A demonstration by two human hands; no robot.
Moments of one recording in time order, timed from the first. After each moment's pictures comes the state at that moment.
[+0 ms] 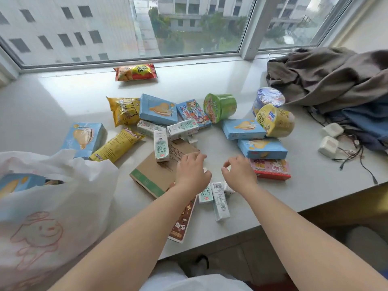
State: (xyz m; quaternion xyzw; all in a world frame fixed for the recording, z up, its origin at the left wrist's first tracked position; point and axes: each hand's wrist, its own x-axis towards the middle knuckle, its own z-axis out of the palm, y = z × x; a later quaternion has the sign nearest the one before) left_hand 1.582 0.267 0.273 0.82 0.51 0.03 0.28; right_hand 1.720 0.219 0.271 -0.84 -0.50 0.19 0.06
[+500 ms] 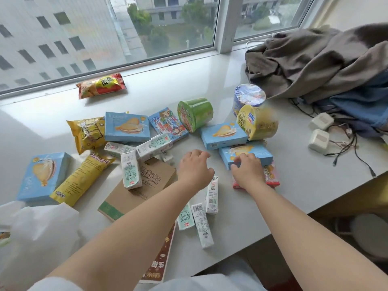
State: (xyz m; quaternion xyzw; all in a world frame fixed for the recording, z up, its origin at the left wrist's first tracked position) left_hand 1.706 0.322 0.261 0.85 0.46 -0.03 0.25; right_hand 1.844 0.249 0.249 -0.89 -0.37 0.22 0.12
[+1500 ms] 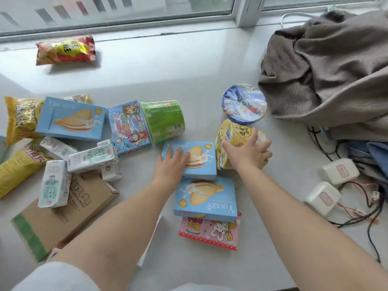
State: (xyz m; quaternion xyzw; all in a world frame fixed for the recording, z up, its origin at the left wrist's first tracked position) left_hand 1.870 0.420 0.154 0.83 0.50 -0.24 0.11; right_hand 2.066 0.407 0.190 -0.92 -0.28 0.27 0.08
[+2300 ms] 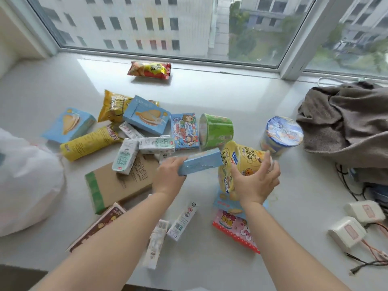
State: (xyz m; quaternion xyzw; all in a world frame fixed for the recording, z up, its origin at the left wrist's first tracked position) left_hand 1.740 0.342 0.234 0.66 0.70 0.16 0.23; right_hand 1.939 0.327 0.239 -0.83 -0.42 0.13 0.34
